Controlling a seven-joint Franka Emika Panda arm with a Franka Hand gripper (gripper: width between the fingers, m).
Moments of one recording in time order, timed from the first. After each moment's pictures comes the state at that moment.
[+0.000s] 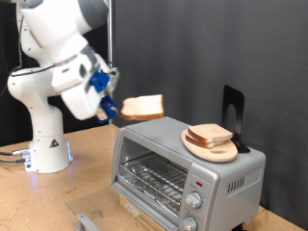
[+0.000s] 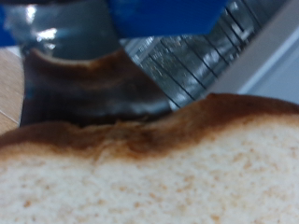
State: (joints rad) arm 0.11 -0.28 -0.36 -2.32 0.49 2.01 -0.44
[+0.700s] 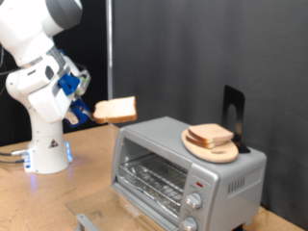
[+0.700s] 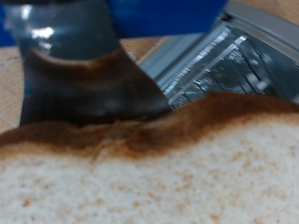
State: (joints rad) arm 0.07 -0.29 -0.42 -2.34 0.45 2.01 -0.65
